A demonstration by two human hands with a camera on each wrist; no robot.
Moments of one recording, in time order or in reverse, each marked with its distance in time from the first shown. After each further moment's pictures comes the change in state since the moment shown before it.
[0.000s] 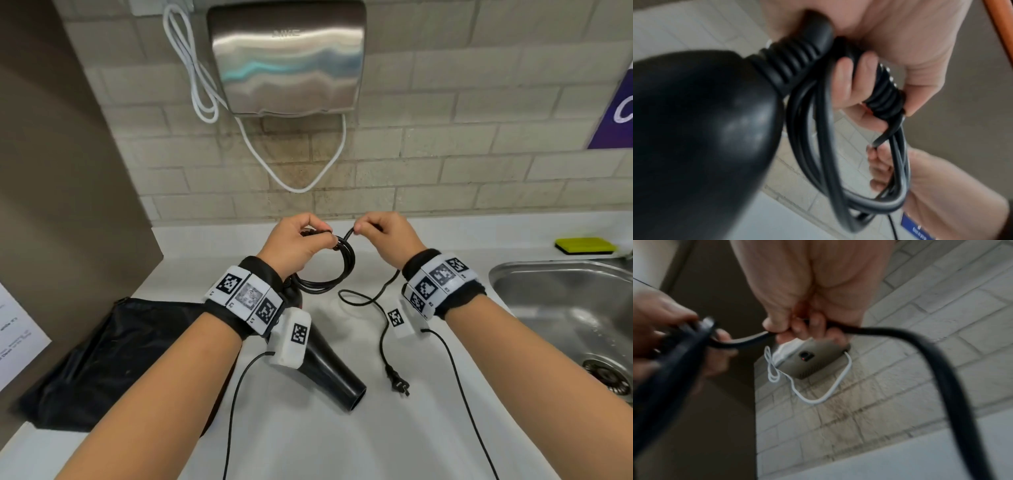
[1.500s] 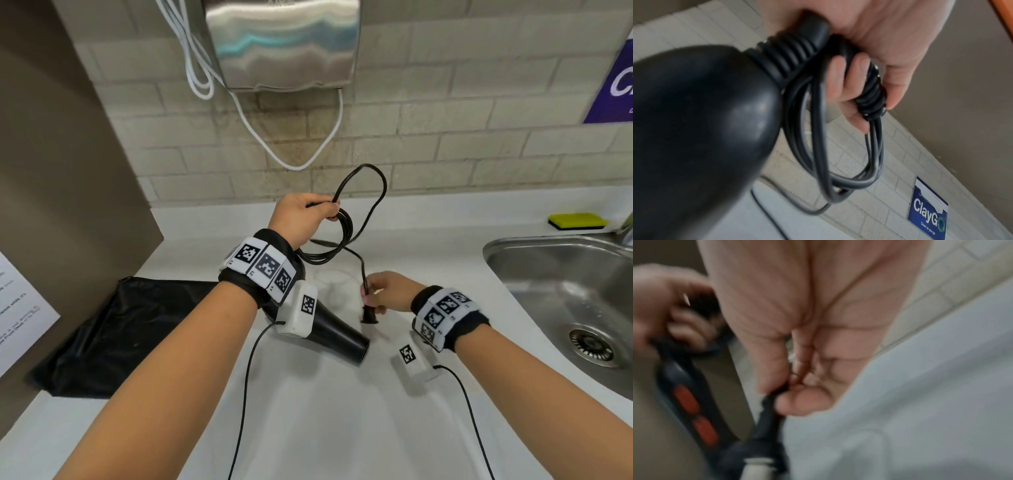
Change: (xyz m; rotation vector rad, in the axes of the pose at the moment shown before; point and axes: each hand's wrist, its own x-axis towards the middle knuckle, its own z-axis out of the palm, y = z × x) left_hand -0.009 0.006 0.011 0.048 0.029 0.012; right_hand -0.079 0.050 0.026 -0.067 -0.540 0.454
